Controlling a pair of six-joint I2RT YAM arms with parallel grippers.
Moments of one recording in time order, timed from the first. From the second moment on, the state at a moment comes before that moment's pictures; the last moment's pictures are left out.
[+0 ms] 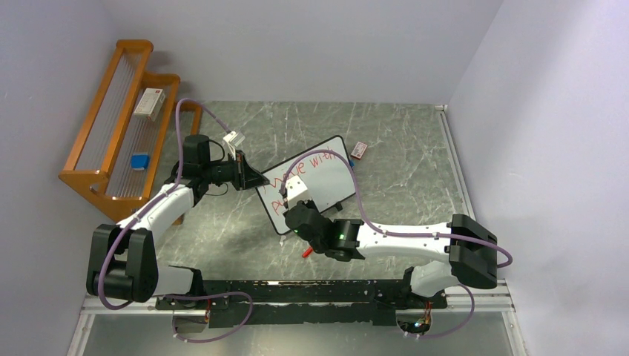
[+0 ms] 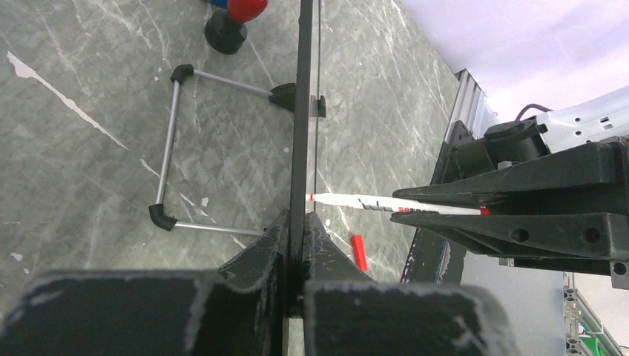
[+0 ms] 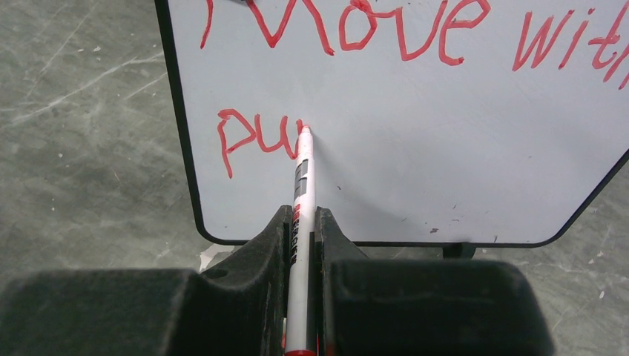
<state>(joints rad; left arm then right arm) -0.16 1.33 0.74 0.04 1.01 -0.19 1.28 1.42 0.87 -0.02 0.71 0.22</state>
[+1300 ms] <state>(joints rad) -0.16 1.33 0.75 0.03 1.00 -0.18 1.24 1.35 0.87 -0.06 0.70 0.24</state>
